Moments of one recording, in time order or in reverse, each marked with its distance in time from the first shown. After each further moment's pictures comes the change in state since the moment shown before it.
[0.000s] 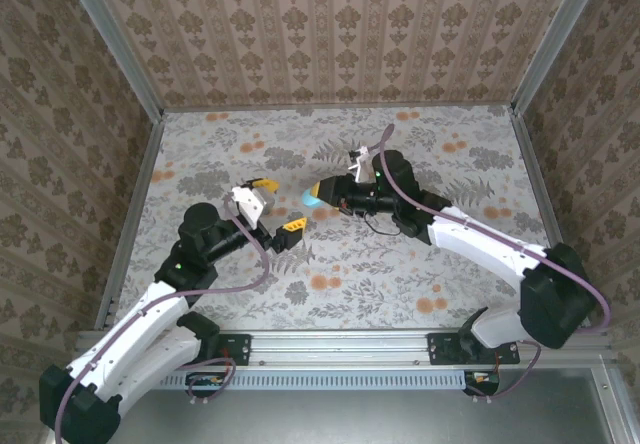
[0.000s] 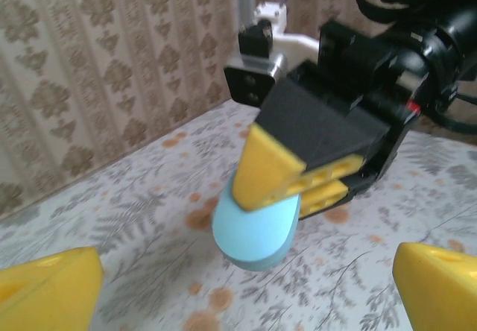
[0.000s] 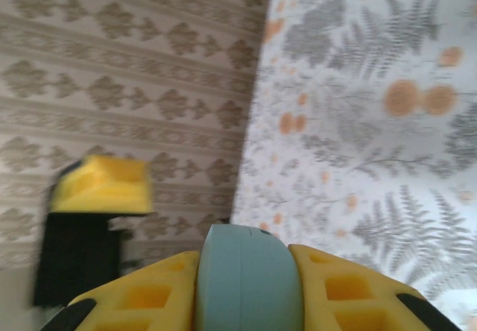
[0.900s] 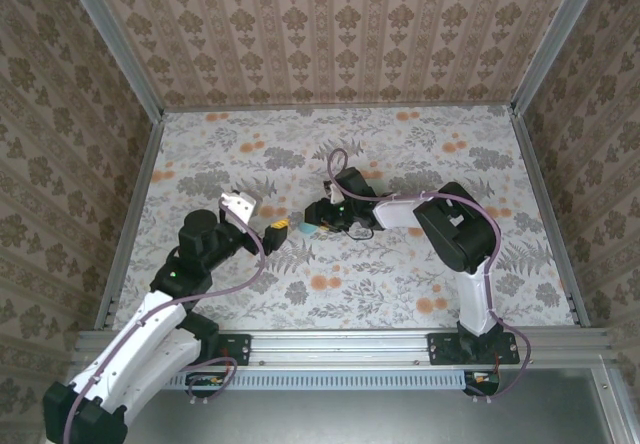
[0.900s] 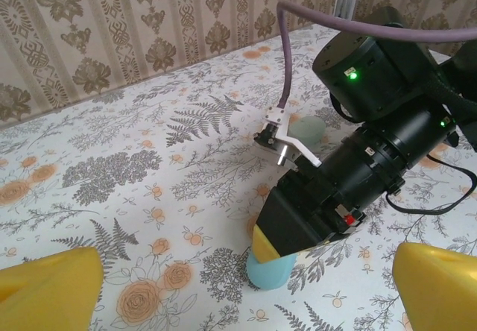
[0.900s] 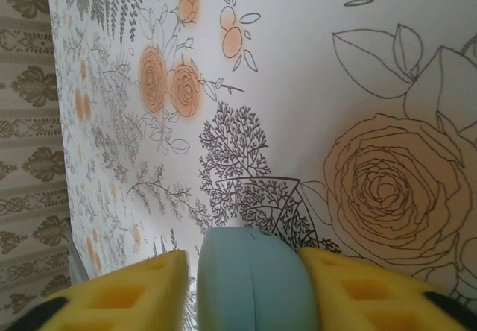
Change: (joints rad) left arm 0.083 -0.060 -0.067 -0.171 -0.174 -0.040; right arm -0.033 0.581 0.133 0.076 -0.034 -0.195
